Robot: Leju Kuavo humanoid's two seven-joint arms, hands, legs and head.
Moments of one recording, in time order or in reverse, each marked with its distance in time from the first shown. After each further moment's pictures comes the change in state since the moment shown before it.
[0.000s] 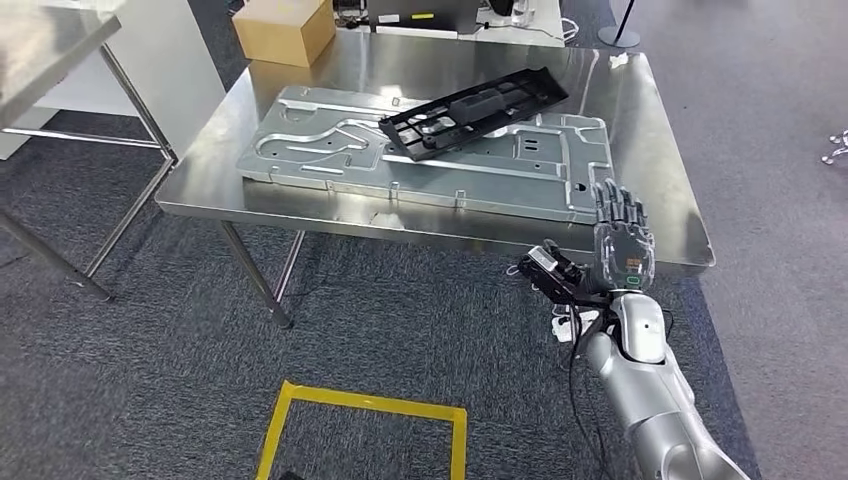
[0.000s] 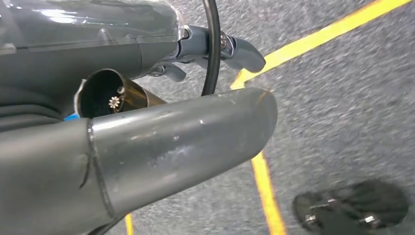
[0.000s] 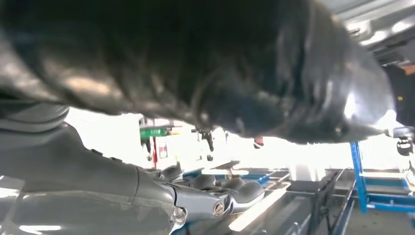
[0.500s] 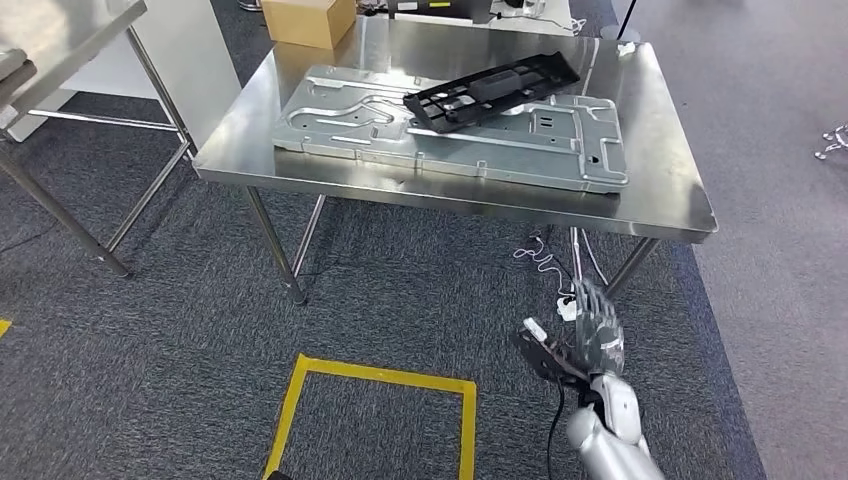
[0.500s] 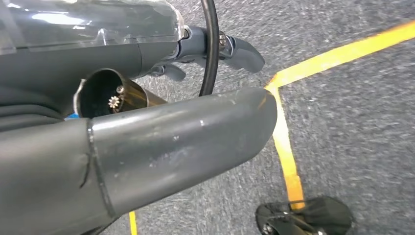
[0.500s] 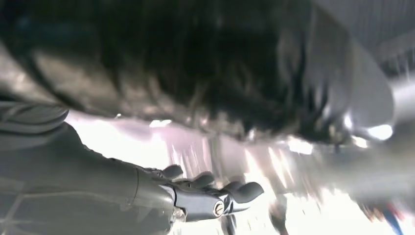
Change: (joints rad) left arm -0.001 0.008 0.028 0.000 0.007 0.021 -0.011; right arm 0.252 0.054 -0.055 0.099 -0.312 0.037 -0.100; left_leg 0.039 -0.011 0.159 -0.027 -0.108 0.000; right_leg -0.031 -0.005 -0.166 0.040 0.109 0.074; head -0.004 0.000
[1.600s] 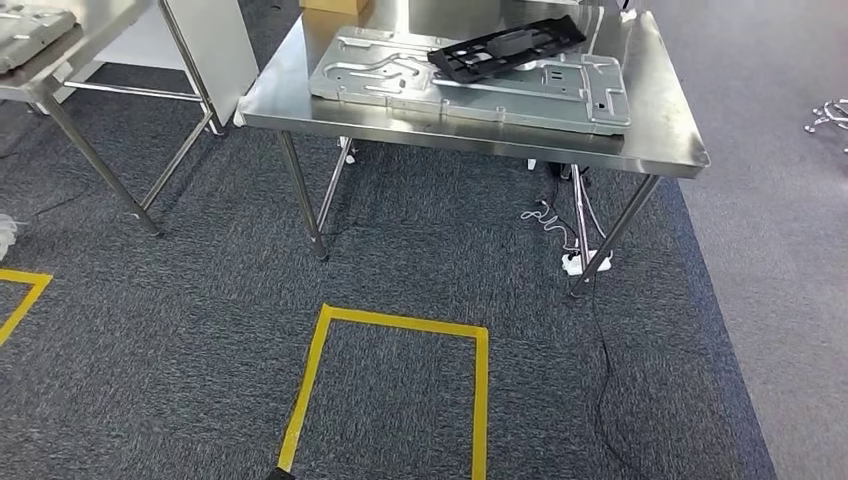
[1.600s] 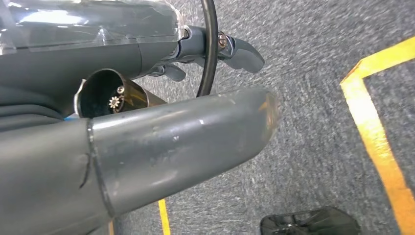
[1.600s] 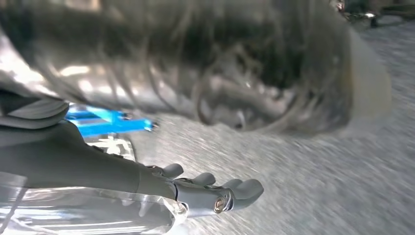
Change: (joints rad) left arm -0.010 0.005 0.020 0.000 -0.079 -0.007 0.012; right arm 0.300 0.086 -0.529 0.432 -0.340 0.307 0.367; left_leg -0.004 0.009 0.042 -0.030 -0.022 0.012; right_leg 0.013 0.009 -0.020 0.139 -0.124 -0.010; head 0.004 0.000
